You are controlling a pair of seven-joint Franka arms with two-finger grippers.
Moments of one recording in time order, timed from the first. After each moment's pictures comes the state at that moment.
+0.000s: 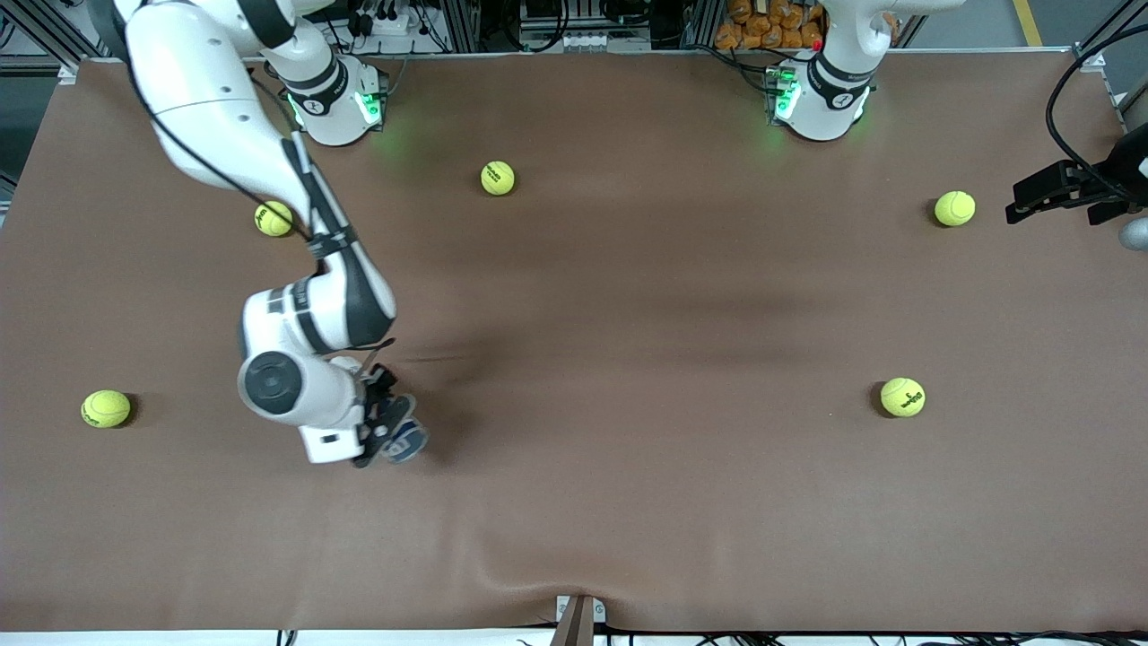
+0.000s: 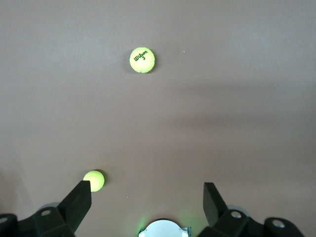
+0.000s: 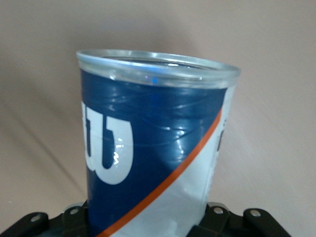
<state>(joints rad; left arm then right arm) -0.11 0.02 0.13 -1.50 -0.01 1.42 0.04 0.31 0.73 0.00 -1.44 0.00 2.07 -0.73</state>
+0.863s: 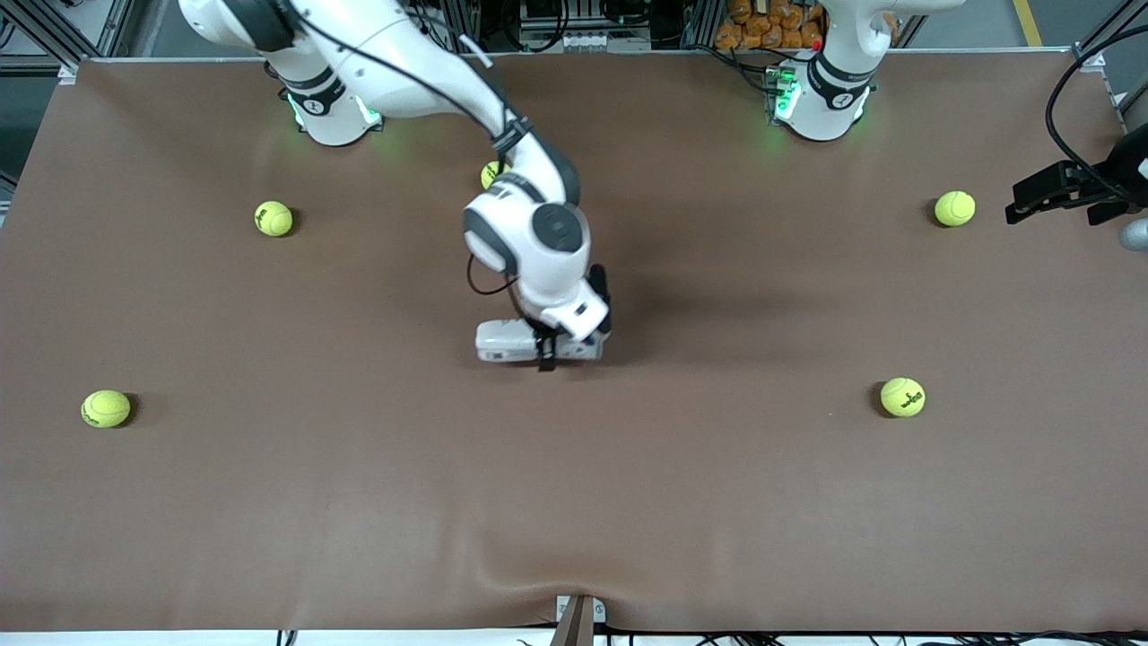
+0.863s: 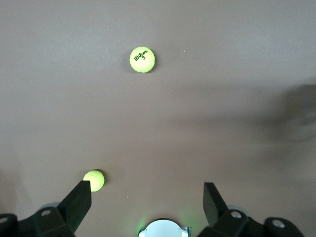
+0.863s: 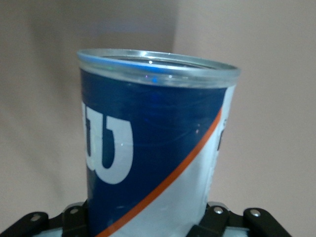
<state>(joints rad) -0.11 0.02 0.13 -1.51 -0.01 1.42 0.04 0.79 0.76 -0.01 -1.45 -0.27 2.18 -0.76</state>
